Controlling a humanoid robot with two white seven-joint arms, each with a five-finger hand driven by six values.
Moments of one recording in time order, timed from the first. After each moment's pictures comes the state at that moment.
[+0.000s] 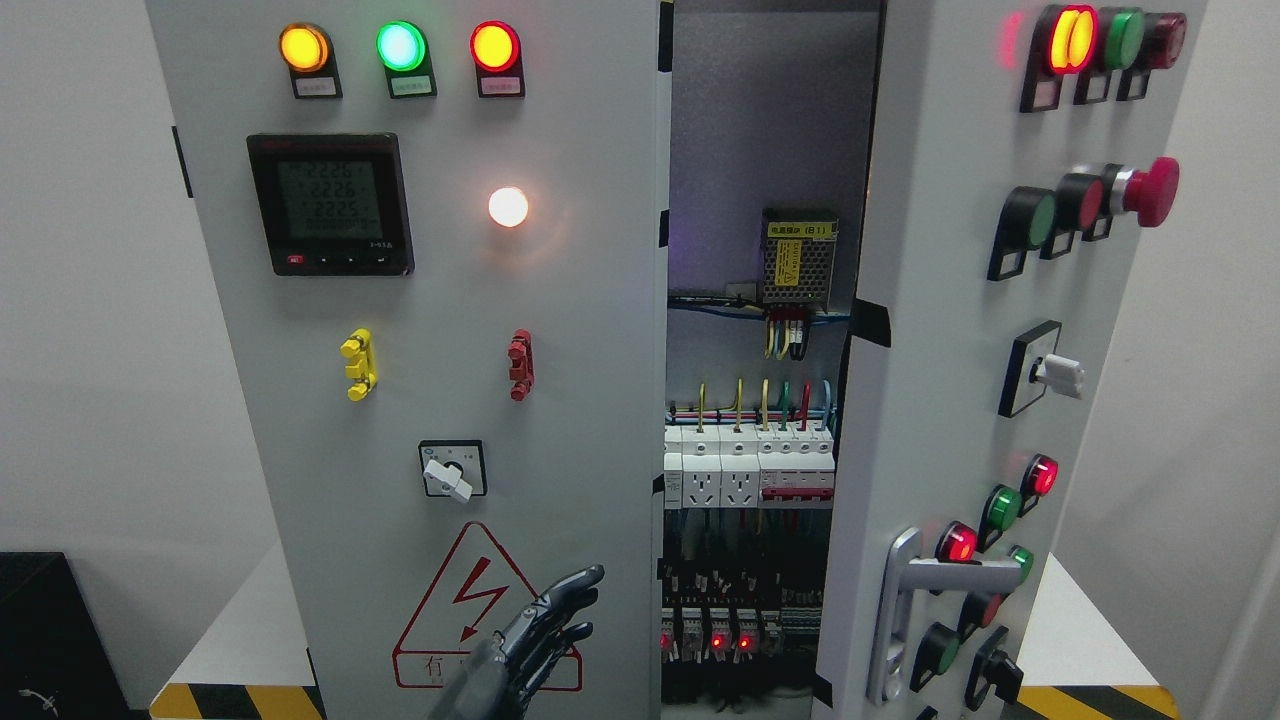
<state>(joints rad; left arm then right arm) -0.31 0.44 -0.50 -1.92 0.49 -0.18 -0.04 0.12 0.12 0.00 -0.13 0.00 0.04 0.04</state>
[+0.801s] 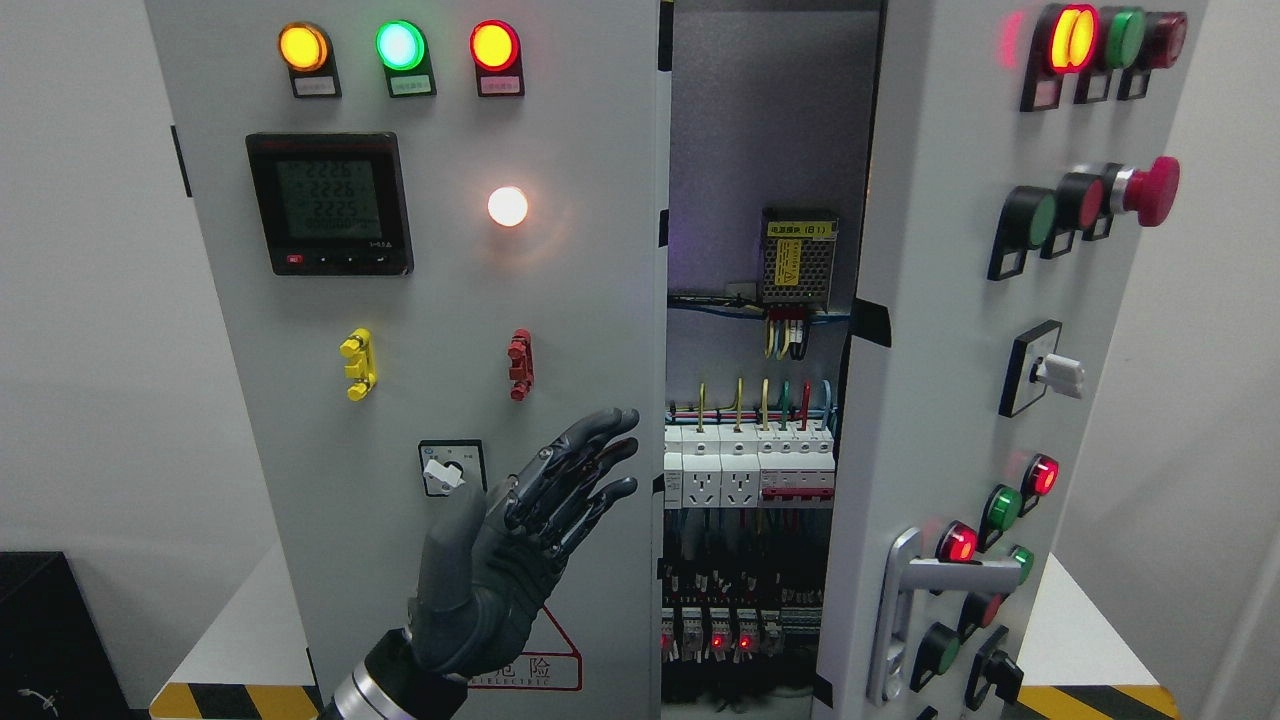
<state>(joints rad) -0.61 0.47 -0.55 -1.95 0.82 -0.12 -0.03 0.12 0.12 0.00 -0.13 0.00 0.04 0.04</state>
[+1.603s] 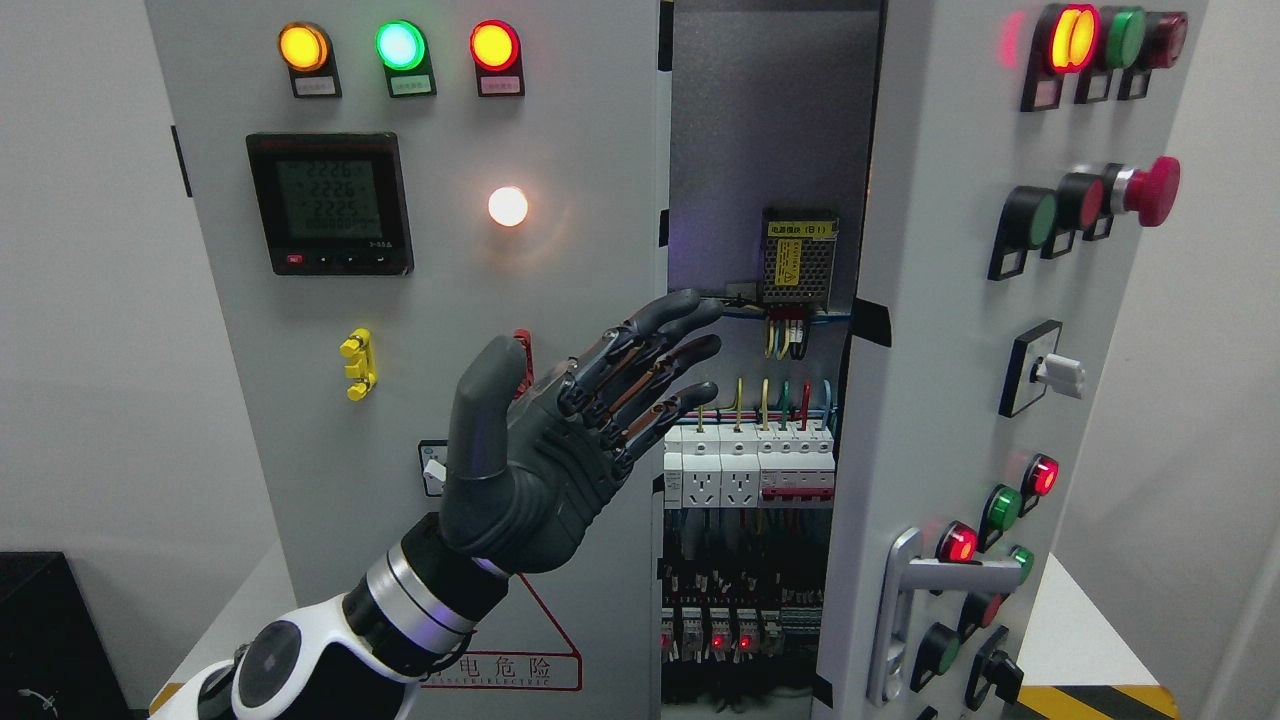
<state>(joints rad) -0.88 0.46 -0.66 -1.94 1.02 -0.02 -0.04 0.12 0.12 0.00 -0.13 0.00 0.04 0.04</state>
